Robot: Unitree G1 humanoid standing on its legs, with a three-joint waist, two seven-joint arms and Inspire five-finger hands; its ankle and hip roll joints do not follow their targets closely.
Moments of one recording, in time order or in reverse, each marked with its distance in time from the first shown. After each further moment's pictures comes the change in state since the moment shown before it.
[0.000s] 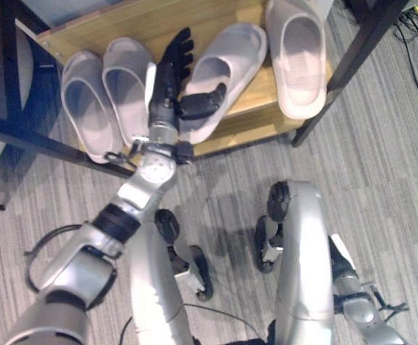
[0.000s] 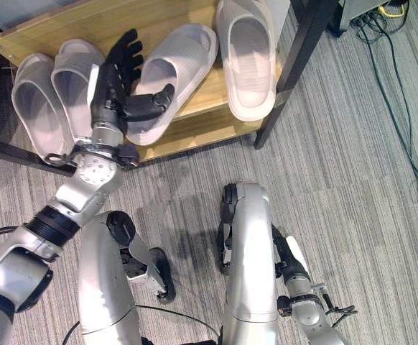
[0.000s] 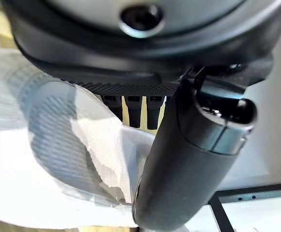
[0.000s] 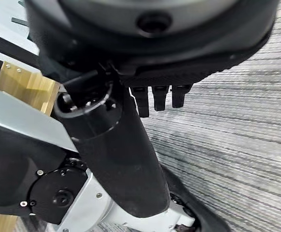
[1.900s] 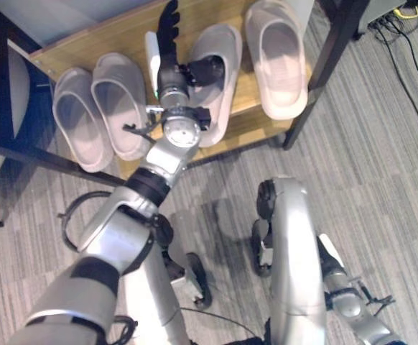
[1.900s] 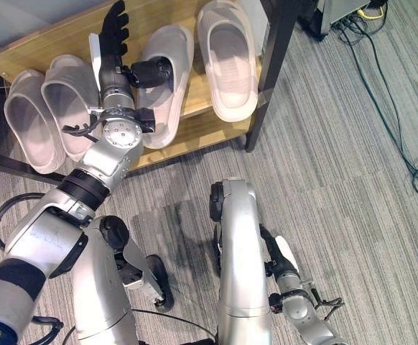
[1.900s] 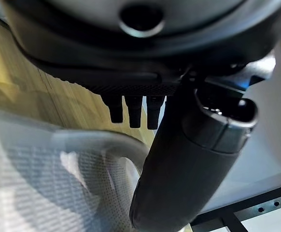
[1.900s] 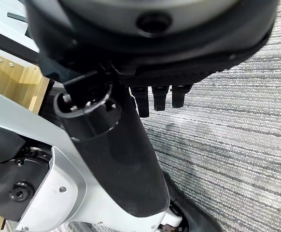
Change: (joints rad) left arm -0.309 -0.187 0.037 0.422 0.104 0.086 0.141; right arm -0.092 0.006 0.112 0.119 0.001 0.002 -0.030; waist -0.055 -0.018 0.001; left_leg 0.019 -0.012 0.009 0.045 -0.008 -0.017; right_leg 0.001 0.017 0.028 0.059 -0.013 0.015
